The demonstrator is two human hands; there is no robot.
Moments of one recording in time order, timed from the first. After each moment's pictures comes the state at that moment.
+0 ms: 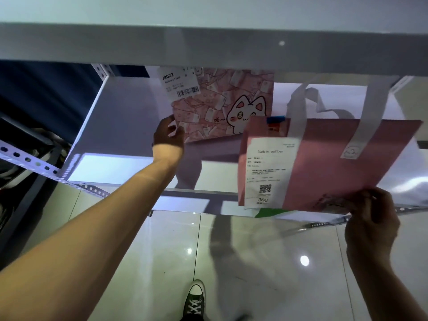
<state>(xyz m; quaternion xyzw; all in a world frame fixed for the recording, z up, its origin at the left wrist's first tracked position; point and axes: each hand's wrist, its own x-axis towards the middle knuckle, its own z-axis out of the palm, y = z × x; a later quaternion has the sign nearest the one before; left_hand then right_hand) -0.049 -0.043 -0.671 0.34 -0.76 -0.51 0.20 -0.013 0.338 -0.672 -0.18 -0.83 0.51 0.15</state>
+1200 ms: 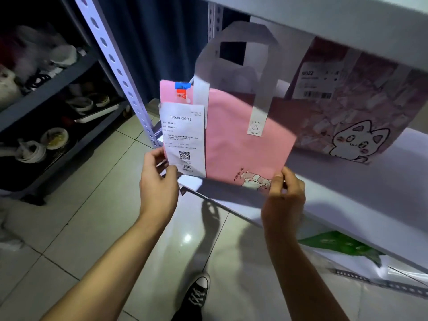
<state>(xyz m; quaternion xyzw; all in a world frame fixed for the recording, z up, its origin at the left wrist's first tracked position) 0.174 -0.131 -0.663 0.46 -0.62 -0.55 0.32 0.053 0.036 -0.665 0.02 -0.86 0.51 0.00</state>
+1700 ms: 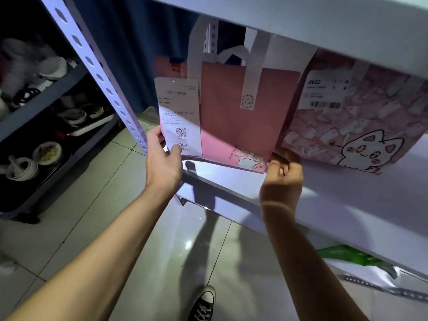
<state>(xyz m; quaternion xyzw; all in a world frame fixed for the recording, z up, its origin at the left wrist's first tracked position) 0.111 -0.199 -0.670 0.43 -0.68 -0.53 0.28 0.010 -0.024 -0.665 -0.03 -0.80 0.60 -0.01</state>
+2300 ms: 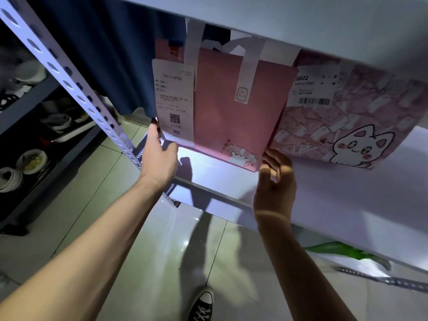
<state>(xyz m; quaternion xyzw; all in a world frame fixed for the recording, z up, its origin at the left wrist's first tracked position) 0.081 -0.213 -0.672 0.42 -0.72 -0.51 0.19 0.011 -0.013 -0.669 0.03 -0.79 0.61 -0.01</state>
